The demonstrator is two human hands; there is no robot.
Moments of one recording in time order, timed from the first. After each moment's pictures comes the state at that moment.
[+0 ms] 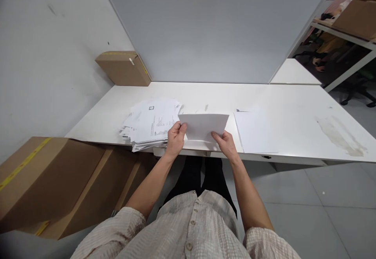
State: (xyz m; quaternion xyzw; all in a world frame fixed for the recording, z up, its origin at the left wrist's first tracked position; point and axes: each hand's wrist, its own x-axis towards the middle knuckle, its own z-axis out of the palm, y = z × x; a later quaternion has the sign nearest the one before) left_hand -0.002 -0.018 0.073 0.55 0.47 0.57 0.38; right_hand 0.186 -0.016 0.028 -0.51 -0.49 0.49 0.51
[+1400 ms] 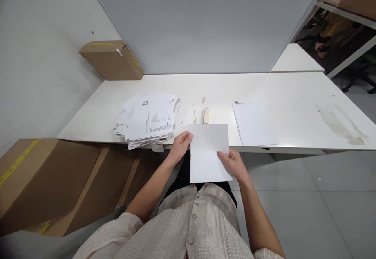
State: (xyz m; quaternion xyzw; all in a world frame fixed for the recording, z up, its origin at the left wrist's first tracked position) left_hand 0.001 -0.031 0.002 0.49 0.49 0.44 0.56; right_hand 0.215 -0.097 0.002 -0.58 -0.37 0.62 0.38
